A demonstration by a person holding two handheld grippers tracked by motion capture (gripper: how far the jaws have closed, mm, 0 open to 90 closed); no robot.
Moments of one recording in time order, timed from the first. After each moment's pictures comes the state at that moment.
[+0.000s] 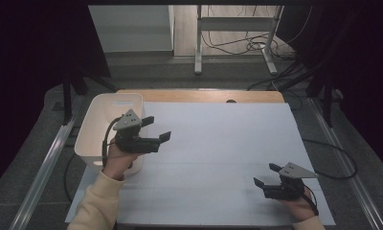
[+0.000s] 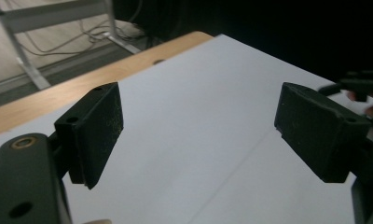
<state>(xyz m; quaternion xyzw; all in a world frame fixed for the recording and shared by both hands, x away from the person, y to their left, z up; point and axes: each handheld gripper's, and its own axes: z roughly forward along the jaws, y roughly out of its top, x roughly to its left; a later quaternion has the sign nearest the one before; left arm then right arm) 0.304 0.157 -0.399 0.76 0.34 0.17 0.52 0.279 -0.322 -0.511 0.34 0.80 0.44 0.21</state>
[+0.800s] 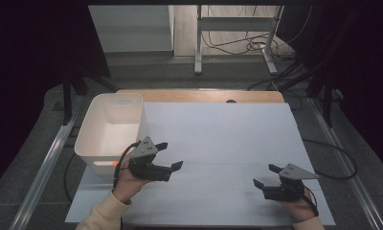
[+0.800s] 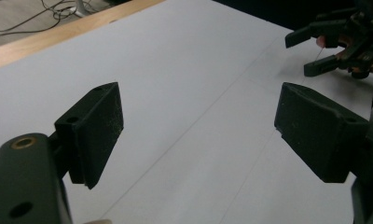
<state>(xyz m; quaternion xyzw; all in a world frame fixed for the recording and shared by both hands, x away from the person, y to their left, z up) 0.268 0.126 -0.448 0.80 0.32 0.14 0.49 0.275 -0.321 -0.510 0.34 0.80 0.44 0.21</state>
